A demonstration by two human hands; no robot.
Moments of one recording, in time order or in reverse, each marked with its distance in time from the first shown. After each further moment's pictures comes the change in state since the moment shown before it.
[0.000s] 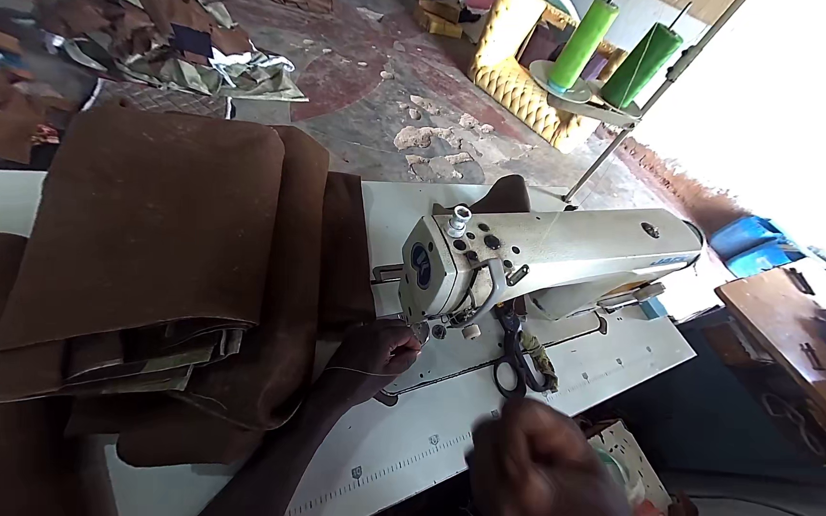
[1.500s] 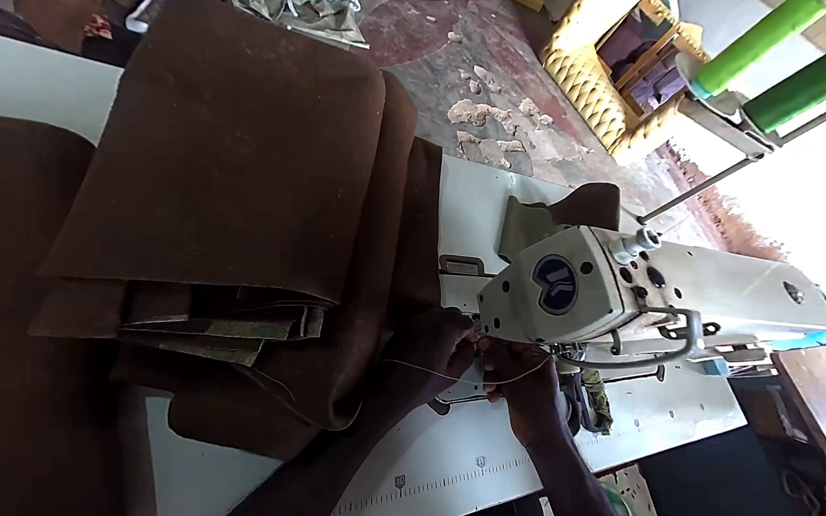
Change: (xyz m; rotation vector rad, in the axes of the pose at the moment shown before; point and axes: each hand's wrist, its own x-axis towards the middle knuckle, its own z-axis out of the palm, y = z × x) left_hand 0.000 0.008 -0.006 -0.023 0.108 -0.175; right_hand 0.096 0.091 -0.071 -0.533 0.739 0.355
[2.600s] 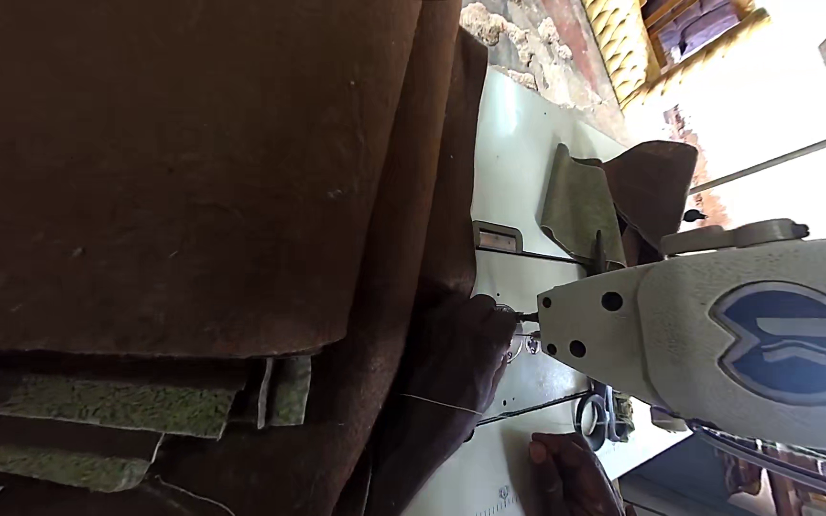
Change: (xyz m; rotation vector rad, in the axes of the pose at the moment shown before) left_hand -0.015 -0.042 0.046 0.019 0.176 -0.003; right_hand -0.073 0.074 -0.040 -0.543 0.145 -0.628
